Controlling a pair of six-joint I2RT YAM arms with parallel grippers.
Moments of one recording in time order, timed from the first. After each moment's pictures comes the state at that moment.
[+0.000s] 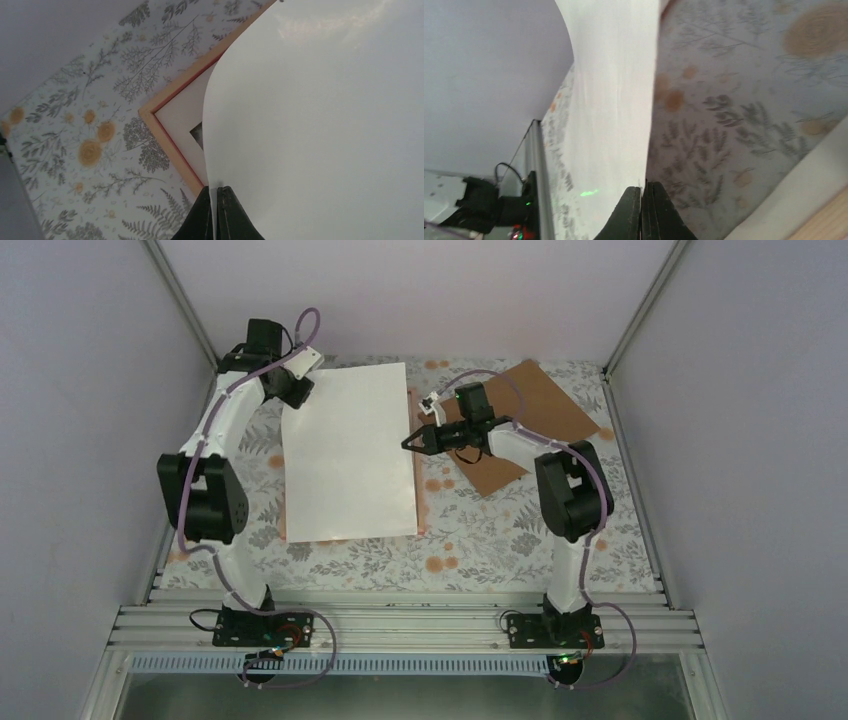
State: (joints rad) left arm -0.07 1.82 1.75 -0.85 0.13 0.51; right arm 0.43 1.97 1.34 -0.14 -0.95 0.23
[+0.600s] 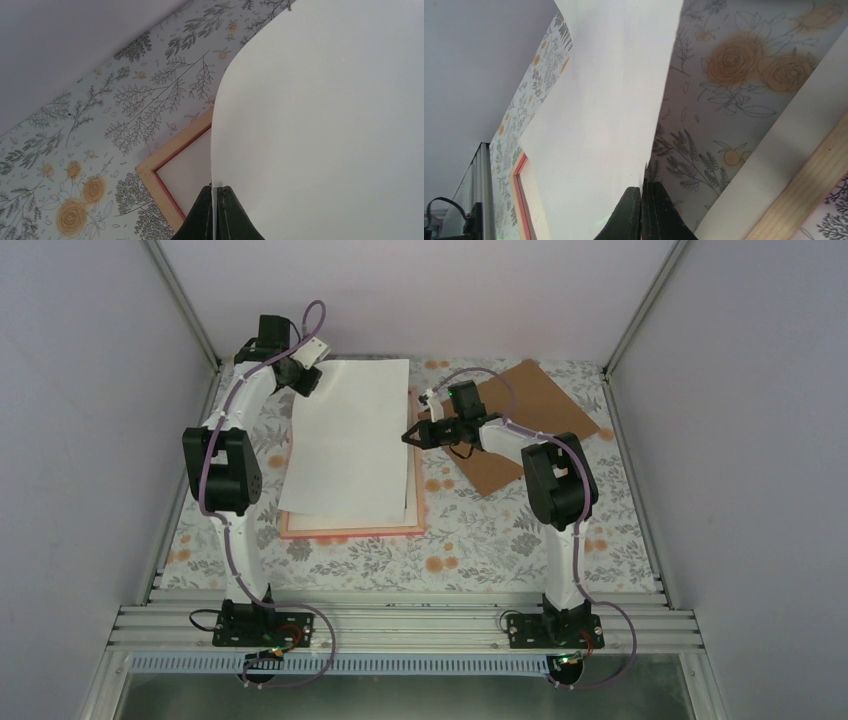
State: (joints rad) left arm -0.04 2.13 1.96 -0.73 0.23 0.50; right arm 0.43 2.13 1.45 -0.11 -0.79 0.25
